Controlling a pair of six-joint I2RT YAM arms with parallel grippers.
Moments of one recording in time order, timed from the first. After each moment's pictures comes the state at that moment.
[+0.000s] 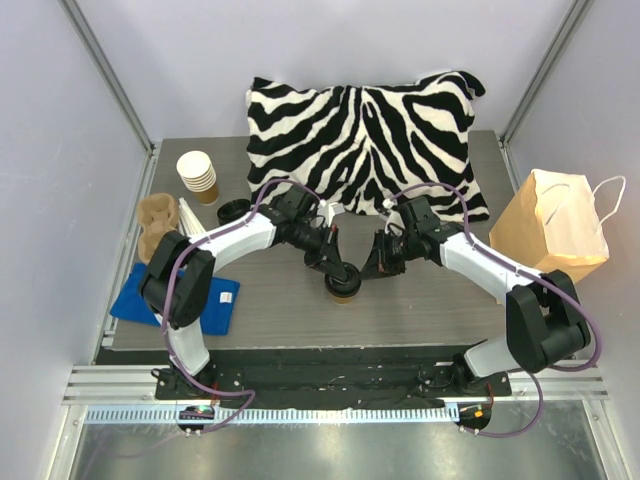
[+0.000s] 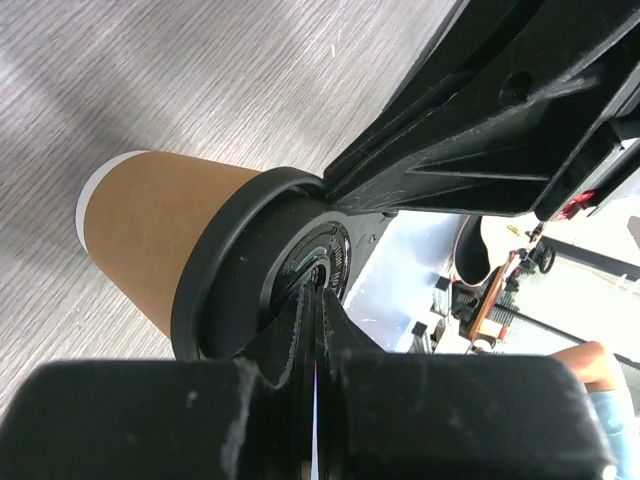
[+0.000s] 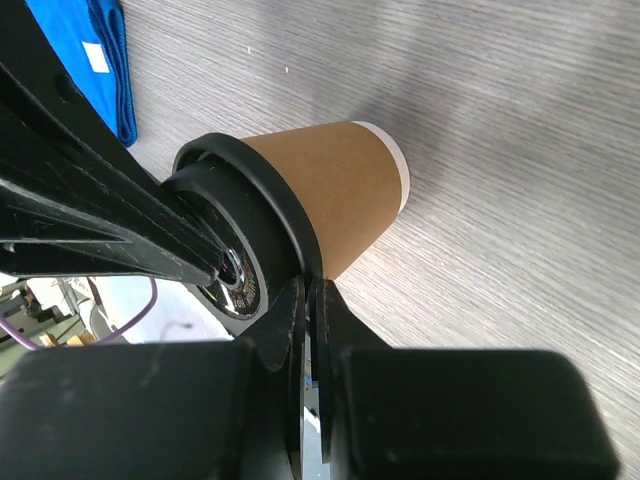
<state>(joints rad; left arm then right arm) -0.62 1.81 1.23 -0.44 0.83 -0.50 0.41 1.45 0.87 -0.46 -0.57 0.49</state>
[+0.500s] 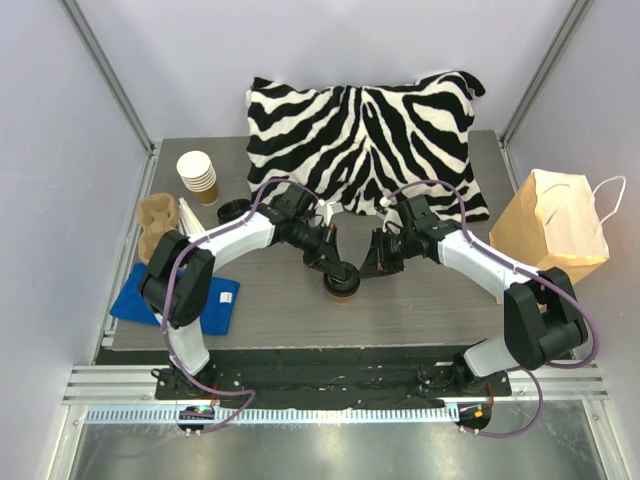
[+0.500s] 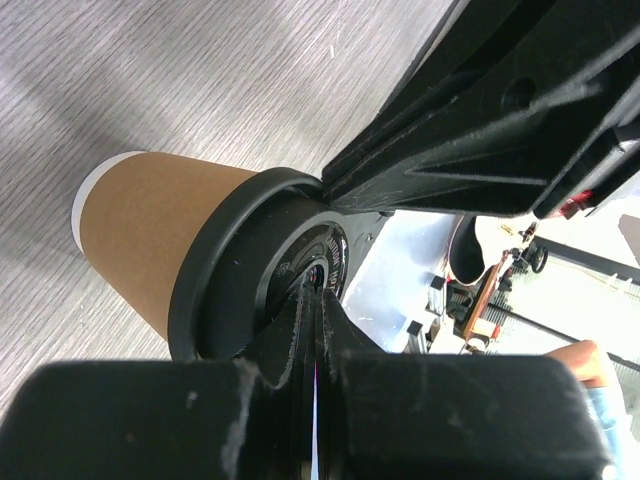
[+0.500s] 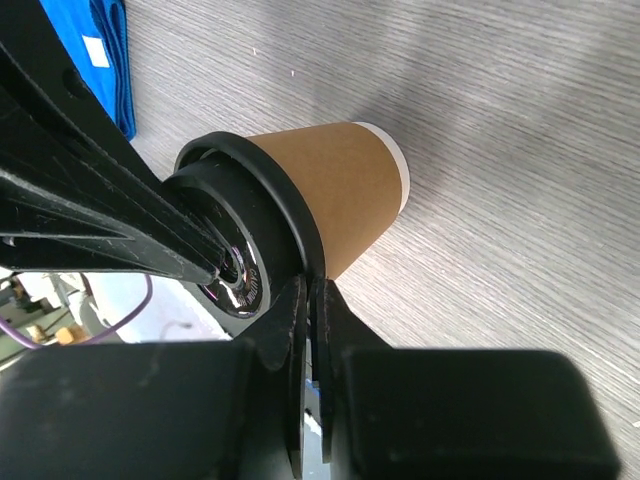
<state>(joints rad) -0.61 1.81 1.23 -0.45 0.85 -0.50 0.42 1.45 0.90 -0.47 -0.58 0.47</state>
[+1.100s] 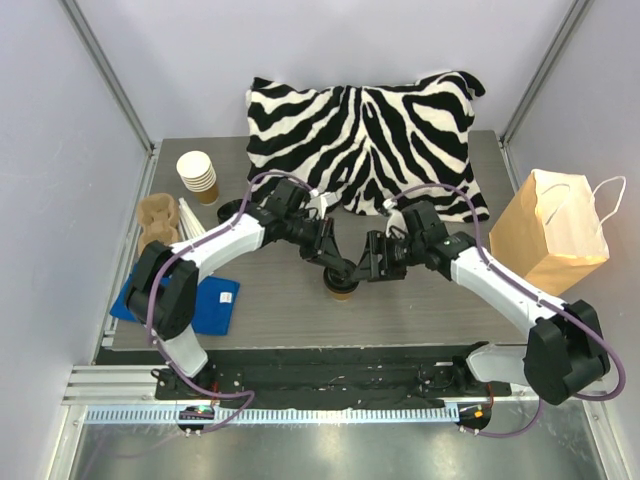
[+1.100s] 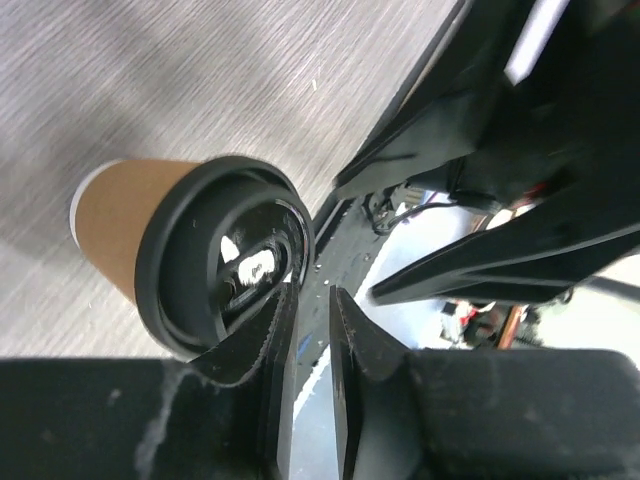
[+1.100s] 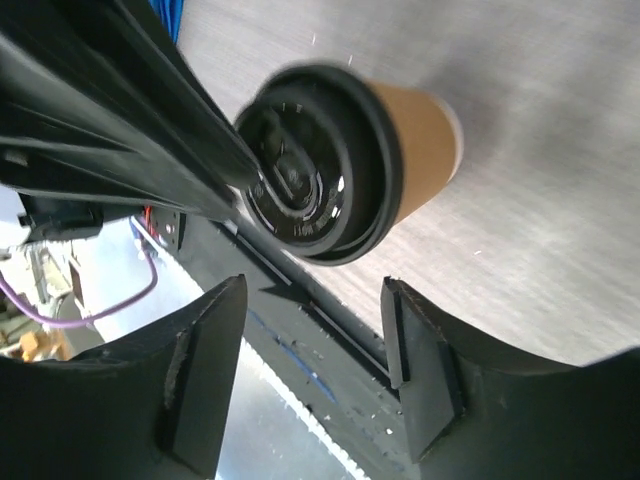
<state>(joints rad) -0.60 1.72 1.21 -0.40 0.81 -0.51 0.45 1.26 0.85 -0.47 -0.57 0.48</state>
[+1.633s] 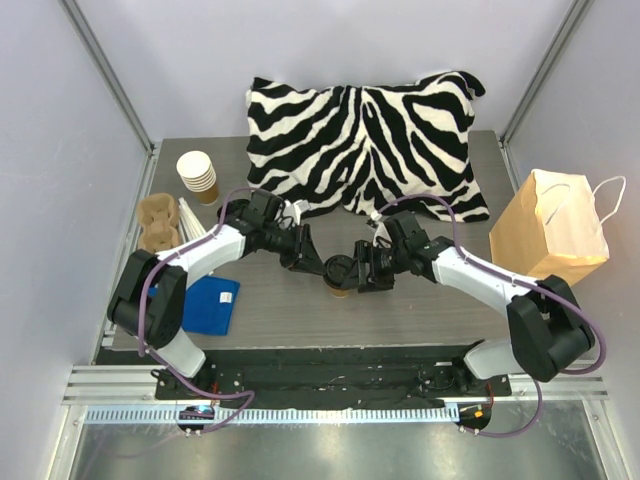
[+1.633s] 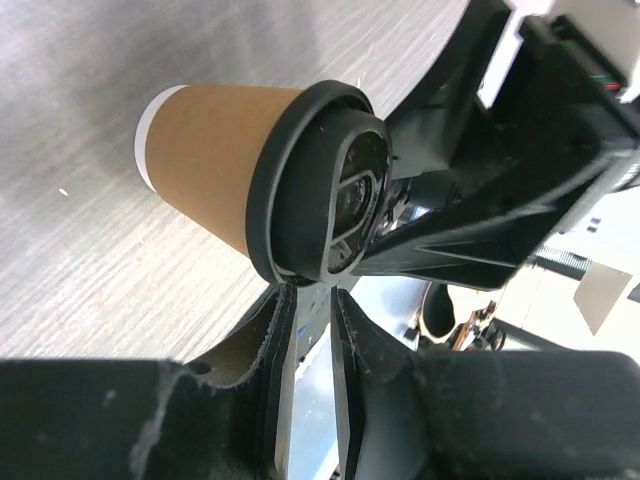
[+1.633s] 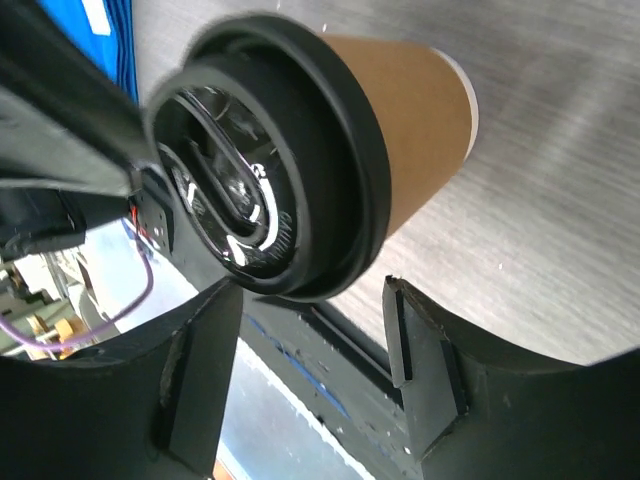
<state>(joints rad) -0.48 1.62 1.00 -0.32 0.82 -0.63 0.54 1.38 0.78 -0.34 -0.54 0.59</state>
